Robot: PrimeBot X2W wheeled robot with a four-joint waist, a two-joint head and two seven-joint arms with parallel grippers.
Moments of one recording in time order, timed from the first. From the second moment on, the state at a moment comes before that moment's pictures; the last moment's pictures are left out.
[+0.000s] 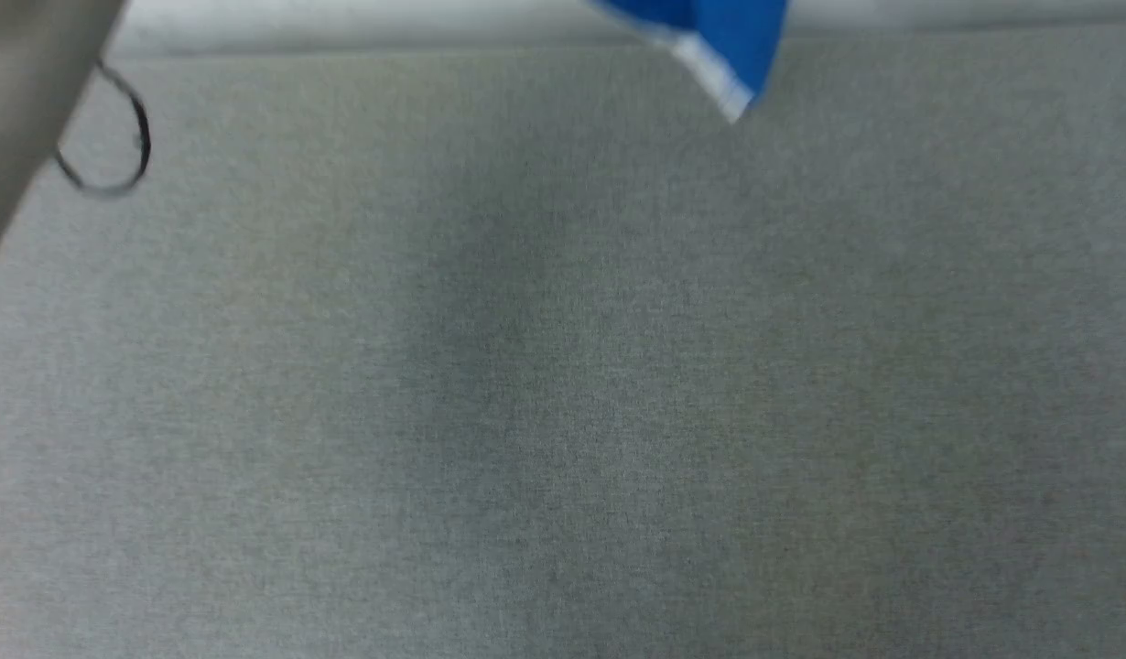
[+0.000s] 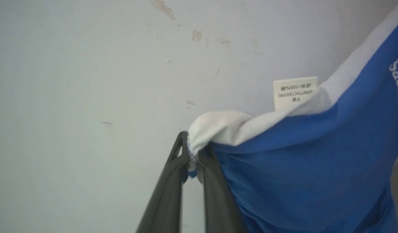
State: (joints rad) left arm -1.64 0.47 -1.01 0.65 -0.72 0.04 -0.08; right arm -1.42 -0.54 0.51 0.51 0.22 0.13 -0.15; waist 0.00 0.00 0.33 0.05
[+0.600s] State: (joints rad) left arm -1.50 0.44 -0.97 0.72 -0.73 0.09 -0.24; right arm -1.41 -0.50 0.58 0.62 0.15 0.13 -0.25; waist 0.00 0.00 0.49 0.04
